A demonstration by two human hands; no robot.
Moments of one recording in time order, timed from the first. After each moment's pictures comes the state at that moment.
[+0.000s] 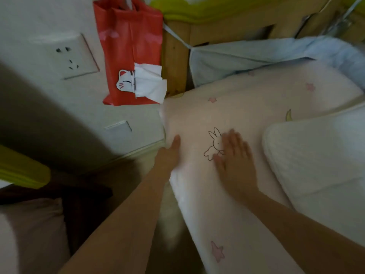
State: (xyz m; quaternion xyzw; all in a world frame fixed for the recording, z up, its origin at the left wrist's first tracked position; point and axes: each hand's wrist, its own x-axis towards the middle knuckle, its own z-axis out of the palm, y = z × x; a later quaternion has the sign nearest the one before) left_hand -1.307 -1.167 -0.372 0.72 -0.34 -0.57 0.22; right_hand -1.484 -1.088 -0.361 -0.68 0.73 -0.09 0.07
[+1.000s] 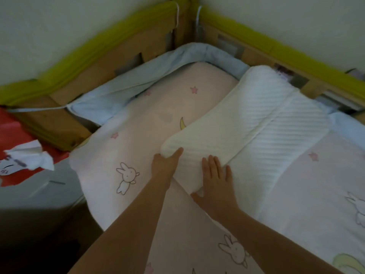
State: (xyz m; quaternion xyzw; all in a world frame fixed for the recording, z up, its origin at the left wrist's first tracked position) left_hand -1.528 -1.132 -0.275 0.67 -0.44 -0.58 0.12; right_hand -1.605 -0.995 -0.286 -0.52 0.84 0.05 0.15
